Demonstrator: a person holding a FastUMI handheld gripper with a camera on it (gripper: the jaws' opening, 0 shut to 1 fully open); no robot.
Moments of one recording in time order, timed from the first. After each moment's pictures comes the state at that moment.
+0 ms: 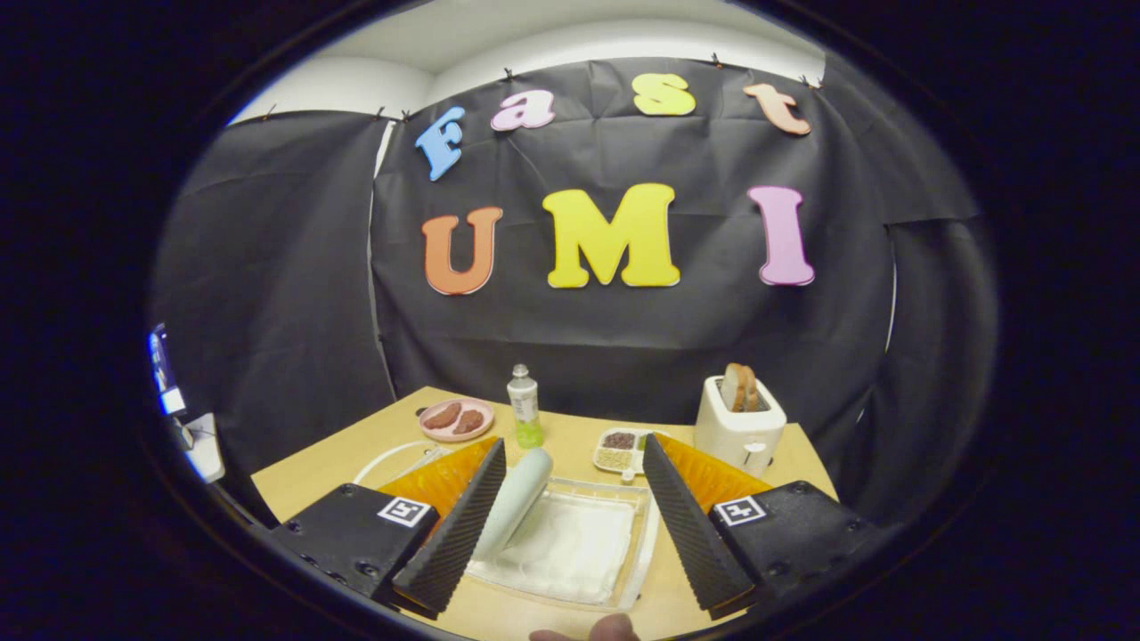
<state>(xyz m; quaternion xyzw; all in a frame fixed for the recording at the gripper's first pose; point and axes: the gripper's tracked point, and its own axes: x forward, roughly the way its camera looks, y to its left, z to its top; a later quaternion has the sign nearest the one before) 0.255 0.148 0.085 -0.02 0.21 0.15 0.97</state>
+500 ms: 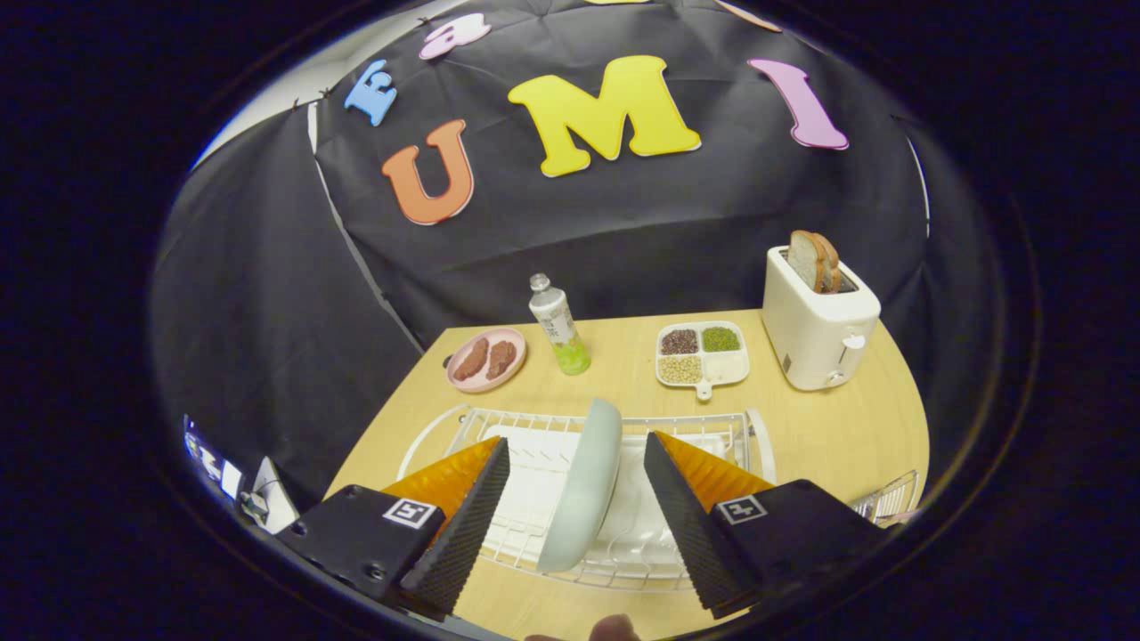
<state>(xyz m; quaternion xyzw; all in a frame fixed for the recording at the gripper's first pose) 0.293 0.211 0.017 0.06 0.41 0.15 0.90</state>
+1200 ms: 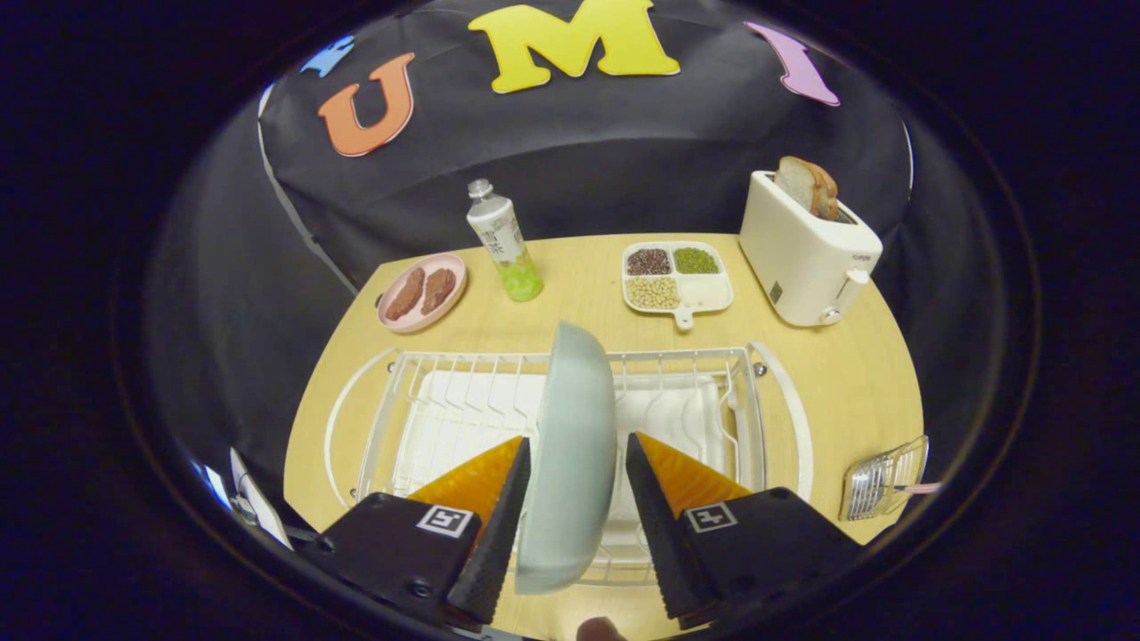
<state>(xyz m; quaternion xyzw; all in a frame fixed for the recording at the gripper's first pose) 0.293 0.216 -0.059 0.03 0.53 0.07 0.85</state>
